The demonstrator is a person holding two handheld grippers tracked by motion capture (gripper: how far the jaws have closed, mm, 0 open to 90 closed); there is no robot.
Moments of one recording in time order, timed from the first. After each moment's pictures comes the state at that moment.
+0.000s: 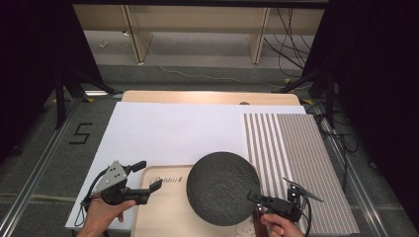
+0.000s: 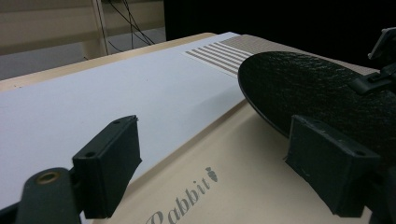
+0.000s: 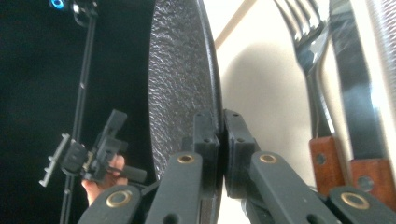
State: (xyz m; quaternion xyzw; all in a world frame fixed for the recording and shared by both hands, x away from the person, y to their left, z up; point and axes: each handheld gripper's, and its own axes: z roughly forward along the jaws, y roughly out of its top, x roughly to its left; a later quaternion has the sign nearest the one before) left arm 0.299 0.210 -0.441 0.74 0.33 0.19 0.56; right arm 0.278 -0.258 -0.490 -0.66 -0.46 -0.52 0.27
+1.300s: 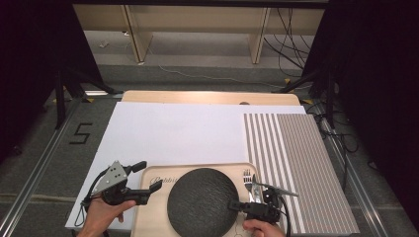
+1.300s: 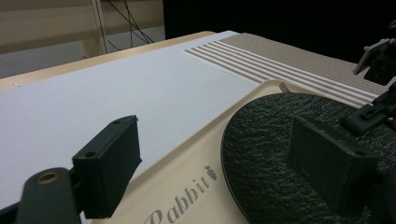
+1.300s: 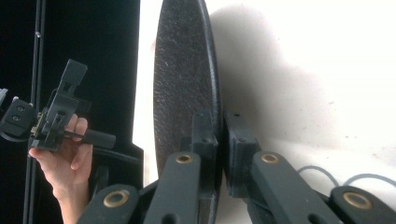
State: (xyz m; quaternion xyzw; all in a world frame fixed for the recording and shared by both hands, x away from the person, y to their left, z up) left arm 0.299 0.210 -0.442 0.74 0.33 0.19 0.56; right arm 0.284 -0.208 -0.502 -0.66 -0.53 -0.45 0.29
